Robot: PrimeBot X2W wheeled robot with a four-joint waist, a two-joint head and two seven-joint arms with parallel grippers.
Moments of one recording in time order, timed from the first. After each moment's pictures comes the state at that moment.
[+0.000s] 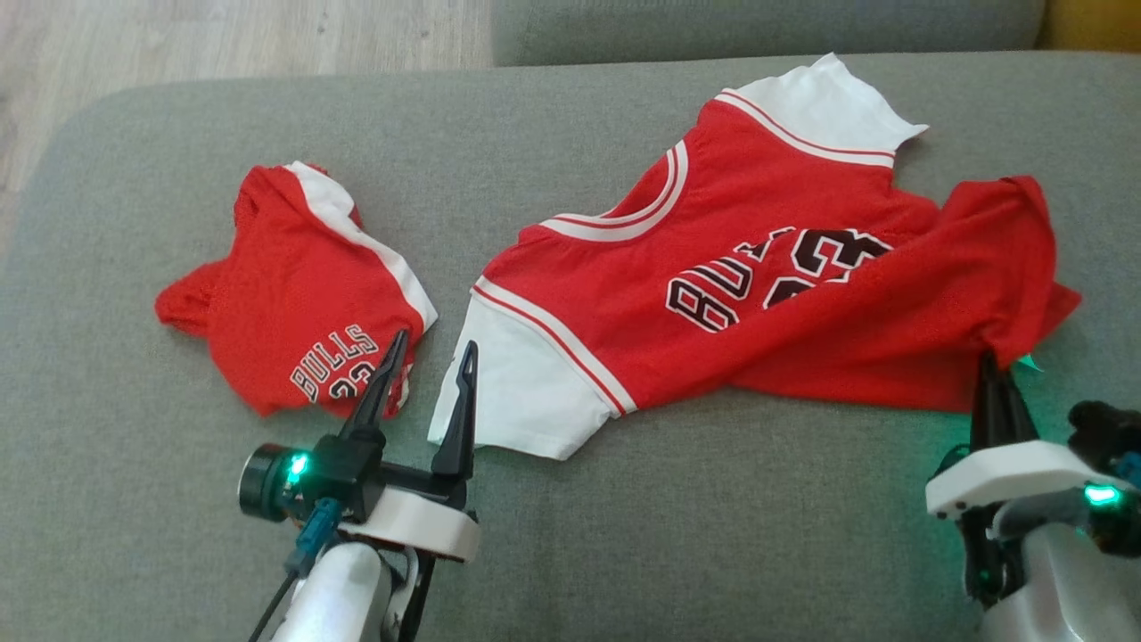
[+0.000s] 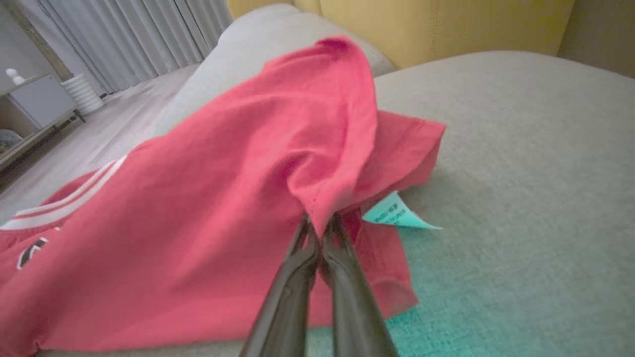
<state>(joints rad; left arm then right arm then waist) -0.21 0.05 -0.33 0.34 -0.16 -0.01 -0.25 -0.22 -0.04 -0.21 0.59 0.21 0.13 -0.19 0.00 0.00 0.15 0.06</state>
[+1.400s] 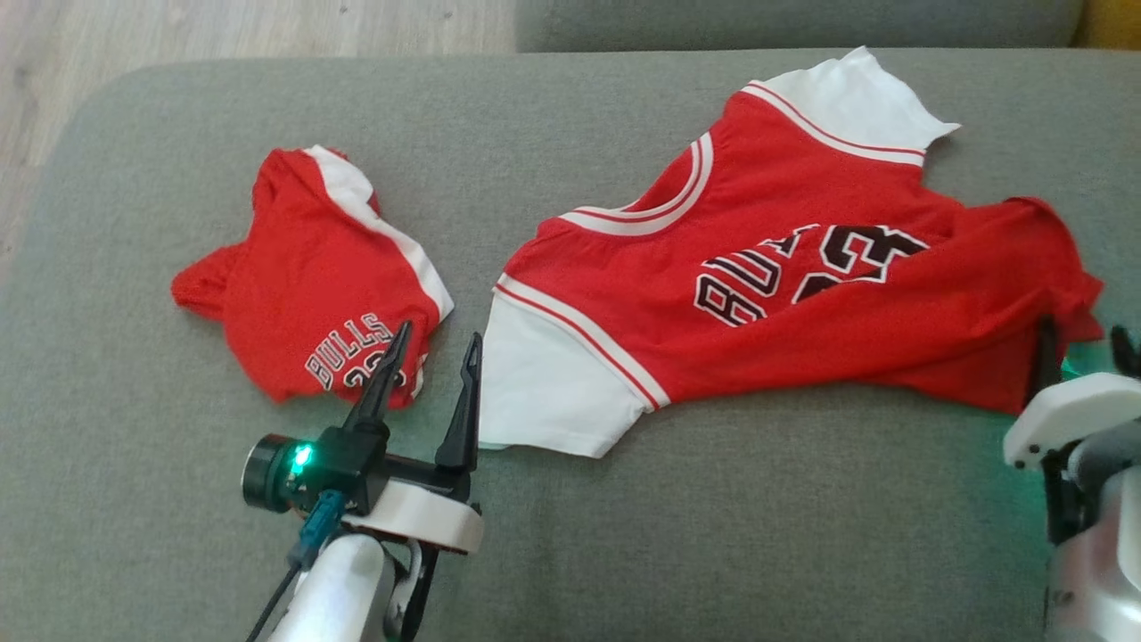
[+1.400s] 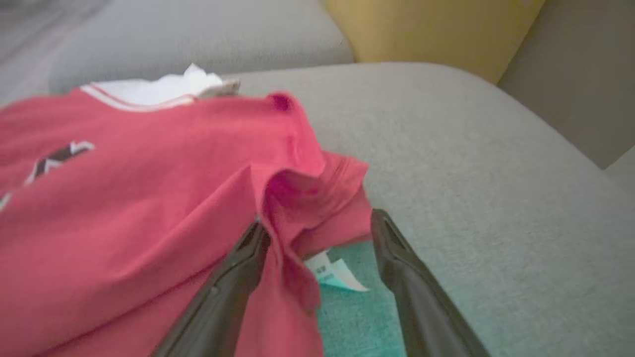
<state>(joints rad) -0.22 0.05 -0.34 0.35 -0.16 -0.01 -0.25 -0.36 -0.04 -0.48 0.58 -0.19 0.13 0.07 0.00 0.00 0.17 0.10</state>
